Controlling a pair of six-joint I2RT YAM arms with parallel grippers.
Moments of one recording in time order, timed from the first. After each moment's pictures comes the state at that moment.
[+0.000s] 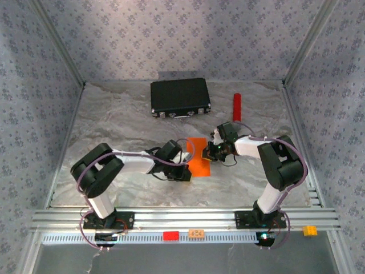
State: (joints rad) left arm -0.86 1.70 0.77 -0.06 0.59 -0.72; right arm 0.40 1.71 0.78 -0.18 -0.55 0.61
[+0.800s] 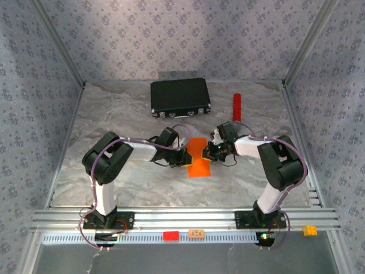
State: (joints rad) left arm -0.72 1.89 0.90 0.06 0.65 -0.79; right arm 0.40 1.71 0.78 -0.18 -0.55 0.61
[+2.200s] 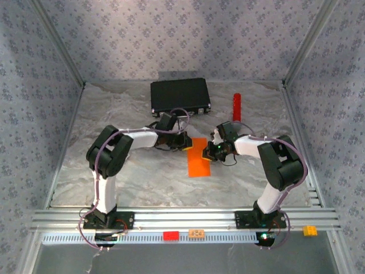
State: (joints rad) left arm -0.62 1.98 1.16 -0.06 0.61 -0.81; right arm 0.40 1.71 0.80 -0.21 -0.54 0.61
